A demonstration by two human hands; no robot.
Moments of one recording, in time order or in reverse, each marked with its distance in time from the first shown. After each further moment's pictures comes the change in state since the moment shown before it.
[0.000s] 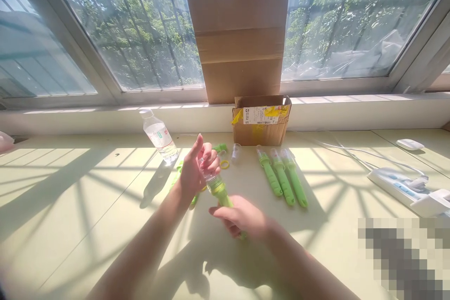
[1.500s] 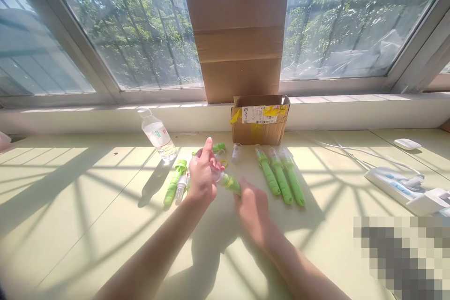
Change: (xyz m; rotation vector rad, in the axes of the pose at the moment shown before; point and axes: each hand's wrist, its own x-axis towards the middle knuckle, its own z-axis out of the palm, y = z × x) left_hand 0.001 -0.031 0.022 0.070 0.571 0.243; right_hand 0.018 0.027 -0.022 -0.995 0.854 -0.231
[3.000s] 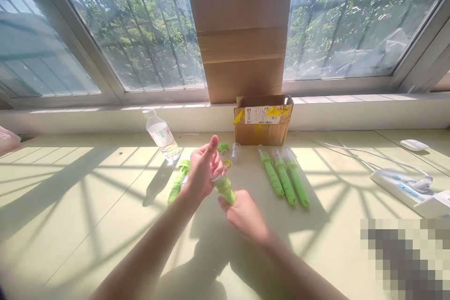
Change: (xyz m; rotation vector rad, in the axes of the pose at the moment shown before) left_hand 0.002 0.020 -0.006 0.068 -0.366 -0.041; right_hand -0.010 -0.029 -0.009 0.700 -0.454 0.150
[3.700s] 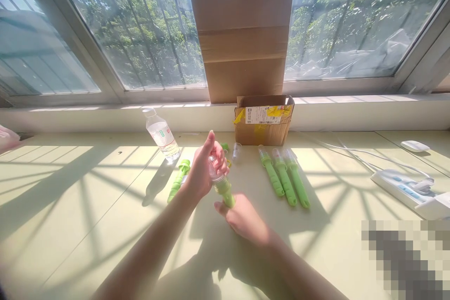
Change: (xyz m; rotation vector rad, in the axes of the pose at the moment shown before) left_hand 0.002 0.004 -0.003 0.000 -0.130 -0.071; right_hand 0.001 0.002 0.000 0.039 -0.152 0.023
